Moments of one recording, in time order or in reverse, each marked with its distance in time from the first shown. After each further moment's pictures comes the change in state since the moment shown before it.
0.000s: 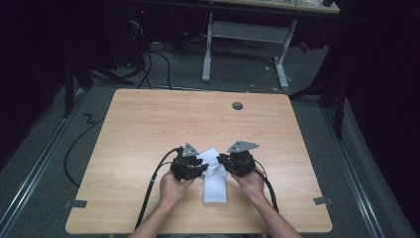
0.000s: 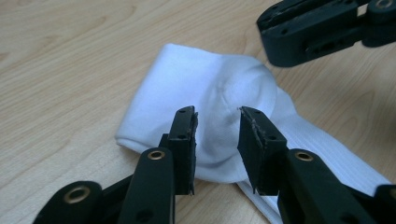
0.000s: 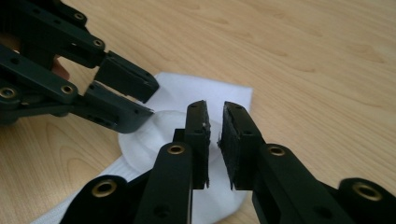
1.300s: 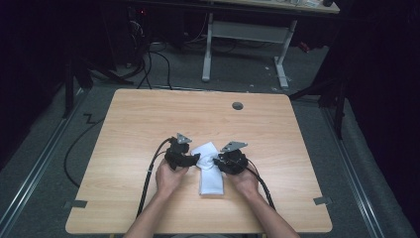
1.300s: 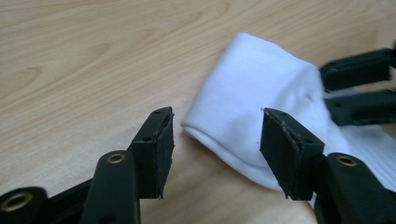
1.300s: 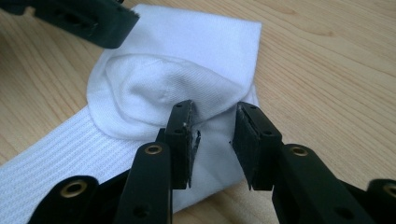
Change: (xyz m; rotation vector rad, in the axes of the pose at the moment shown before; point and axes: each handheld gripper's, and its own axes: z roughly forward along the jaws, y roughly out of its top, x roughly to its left) left arm 0.045 0.010 0.011 0.016 0.183 -0.118; right arm -0.012 -0.014 0.047 0.090 -0.040 -0.013
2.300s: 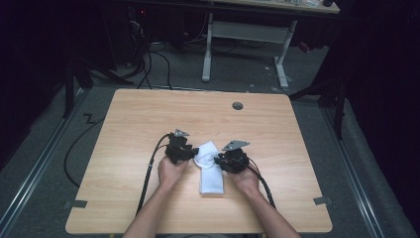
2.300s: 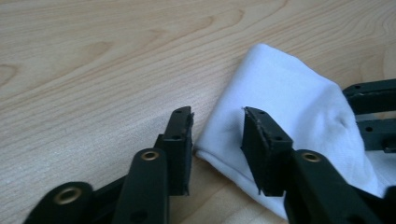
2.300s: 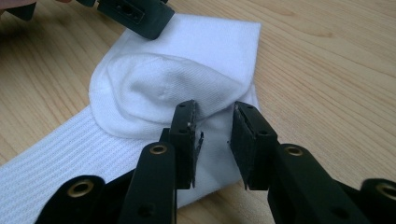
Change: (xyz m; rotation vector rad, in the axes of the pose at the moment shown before) left arm 0.020 0.003 0.020 0.003 -0.098 -0.087; right arm -0.007 -0.001 0.001 -0.013 0.028 0.008
